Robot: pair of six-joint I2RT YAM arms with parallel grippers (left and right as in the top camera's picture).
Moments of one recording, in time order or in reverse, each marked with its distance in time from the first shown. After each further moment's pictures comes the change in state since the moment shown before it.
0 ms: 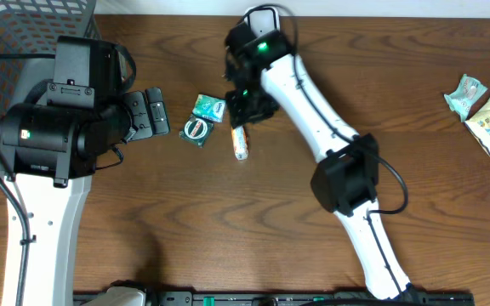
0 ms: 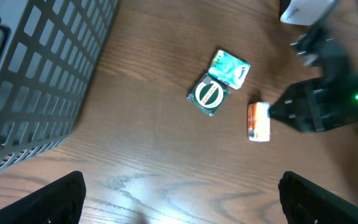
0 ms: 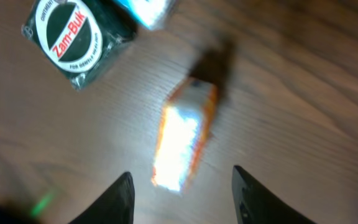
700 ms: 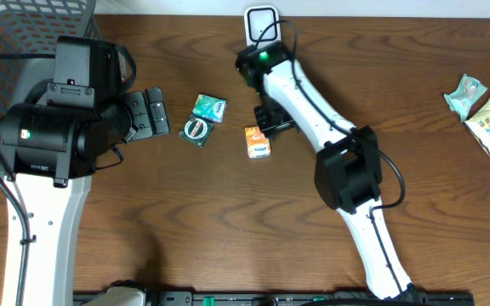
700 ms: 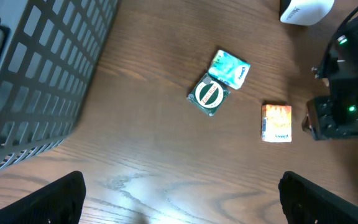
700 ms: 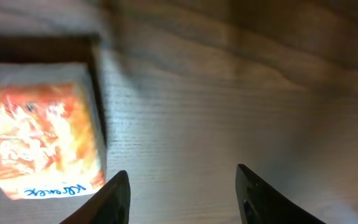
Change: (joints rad) left arm 0.000 0.000 0.000 0.000 0.000 0.000; right arm -0.050 0.000 -0.148 -0.106 0.365 0.113
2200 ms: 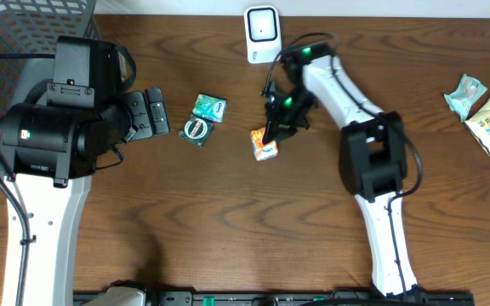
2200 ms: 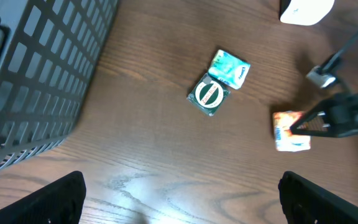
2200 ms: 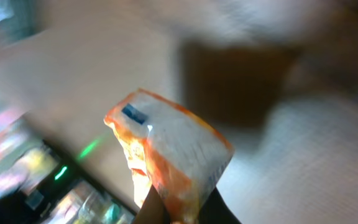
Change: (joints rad) left arm 0.000 0.000 0.000 0.000 0.000 0.000; right arm -0.204 -0.003 -0.185 0.121 -0.802 -0.355
